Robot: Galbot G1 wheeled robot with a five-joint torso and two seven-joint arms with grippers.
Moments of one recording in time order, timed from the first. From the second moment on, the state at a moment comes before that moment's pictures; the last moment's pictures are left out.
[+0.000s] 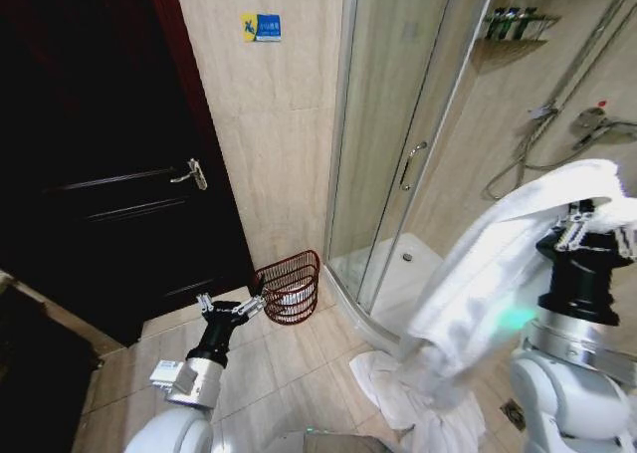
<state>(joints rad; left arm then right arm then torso) 1.86 -1.61 -0.59 -2.50 -0.11 0.09 0.14 -1.48 1.32 0.87 2.46 0.27 0.33 0.15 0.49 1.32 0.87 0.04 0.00</state>
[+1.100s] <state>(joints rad) 1.86 -1.61 -0.59 -2.50 -0.11 0.09 0.14 -1.50 1.30 0.89 2.50 0.28 0.42 0.10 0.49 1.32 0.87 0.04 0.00</state>
